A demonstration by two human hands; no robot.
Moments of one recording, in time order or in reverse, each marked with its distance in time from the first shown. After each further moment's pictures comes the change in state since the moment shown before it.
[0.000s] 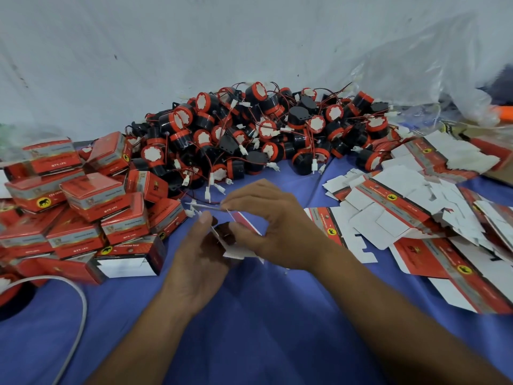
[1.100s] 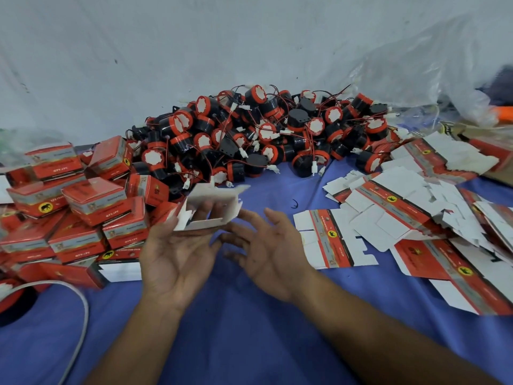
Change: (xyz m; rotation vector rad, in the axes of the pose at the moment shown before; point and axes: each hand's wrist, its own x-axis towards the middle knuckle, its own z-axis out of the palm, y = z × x) left_hand 0.002 0.015 -0.015 -0.300 -0.077 0.153; right_hand -0.018 -0.003 0.045 1.498 0.171 0.888
